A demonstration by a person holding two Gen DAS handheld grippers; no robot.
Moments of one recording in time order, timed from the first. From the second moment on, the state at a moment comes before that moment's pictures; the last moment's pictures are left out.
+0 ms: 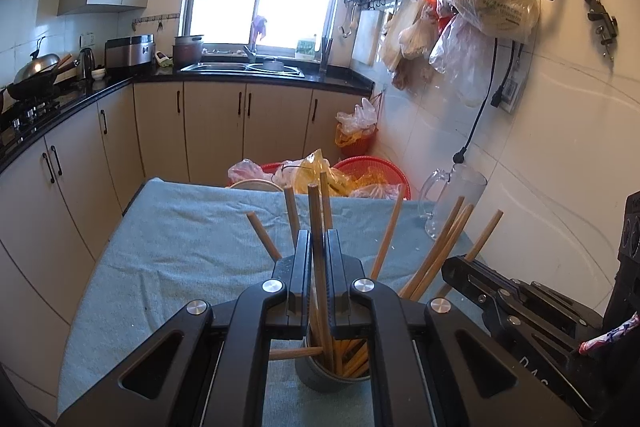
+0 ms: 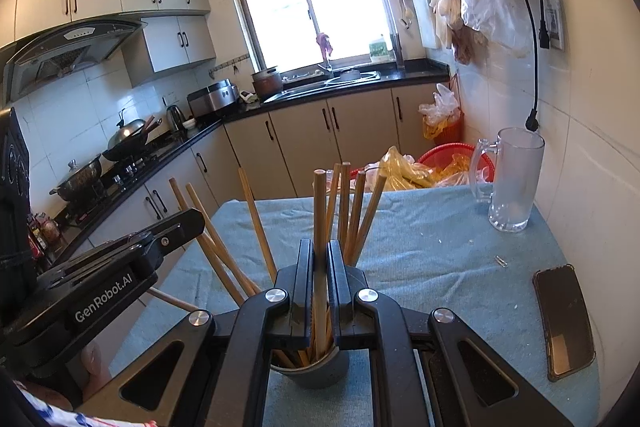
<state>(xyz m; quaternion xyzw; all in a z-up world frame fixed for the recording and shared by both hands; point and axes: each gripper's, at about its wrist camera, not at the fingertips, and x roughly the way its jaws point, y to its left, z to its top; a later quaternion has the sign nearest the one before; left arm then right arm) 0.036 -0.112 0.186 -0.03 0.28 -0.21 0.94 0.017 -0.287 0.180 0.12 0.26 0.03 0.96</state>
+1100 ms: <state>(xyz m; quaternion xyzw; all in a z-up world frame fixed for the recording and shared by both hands) 0.033 -0.117 0.173 -0.01 0.28 -0.20 0.94 0.022 -0.291 0.171 0.13 0.27 0.03 0.95</state>
